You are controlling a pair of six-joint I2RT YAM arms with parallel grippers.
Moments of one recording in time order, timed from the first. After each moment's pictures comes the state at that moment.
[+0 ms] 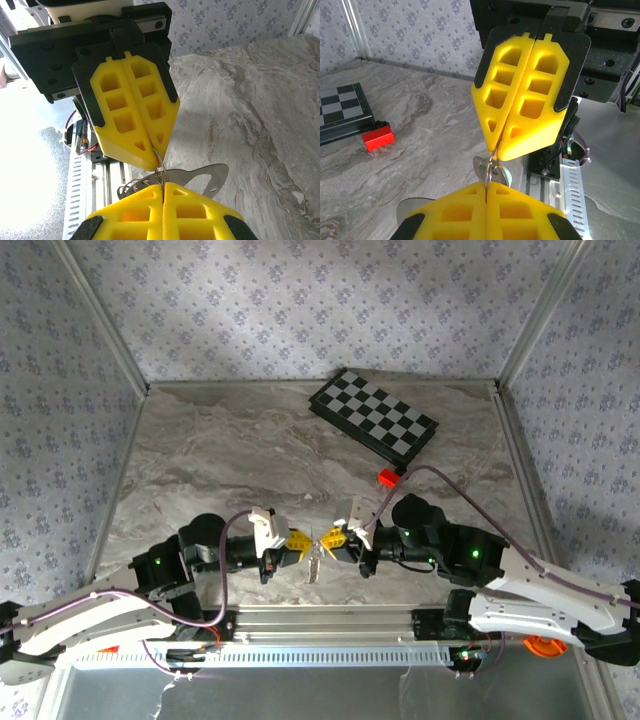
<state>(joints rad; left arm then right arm) -1.16 0.66 0.67 -0.23 0.19 -0.05 1.17 0.83 0.89 -0.43 -0.19 -0.03</state>
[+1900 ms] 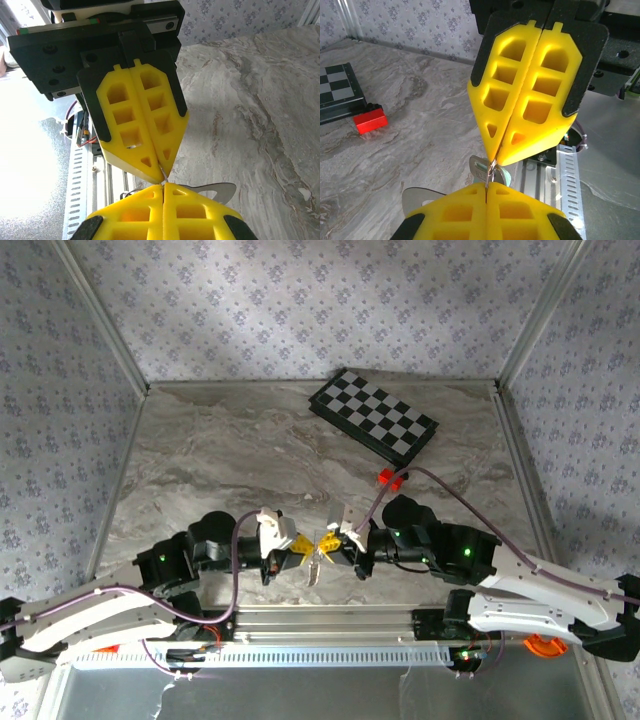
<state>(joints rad) -1.16 0.68 0.68 -0.27 0.21 -0.07 1.19 0.87 0.89 -0.43 -0.19 -0.04</state>
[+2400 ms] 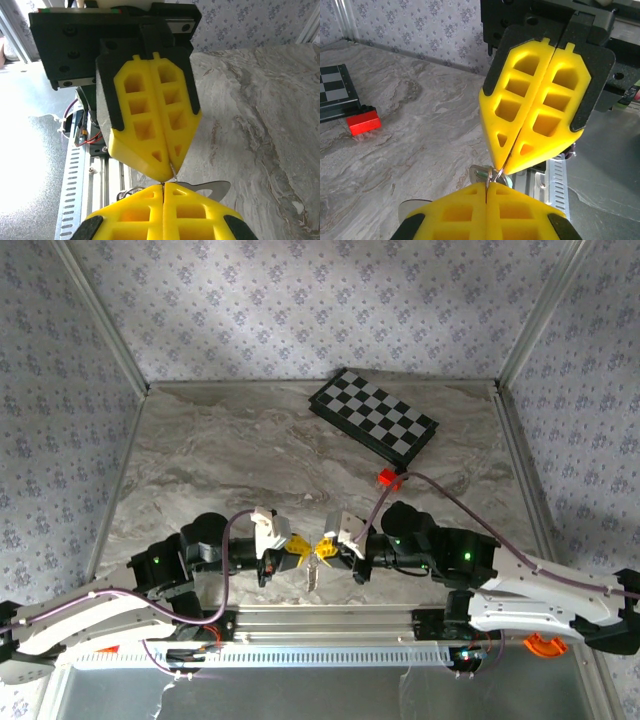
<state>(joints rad) -1.16 0.65 0.68 -0.27 0.22 -0.12 1.26 0.87 0.89 -0.41 -0.12 -0.09</state>
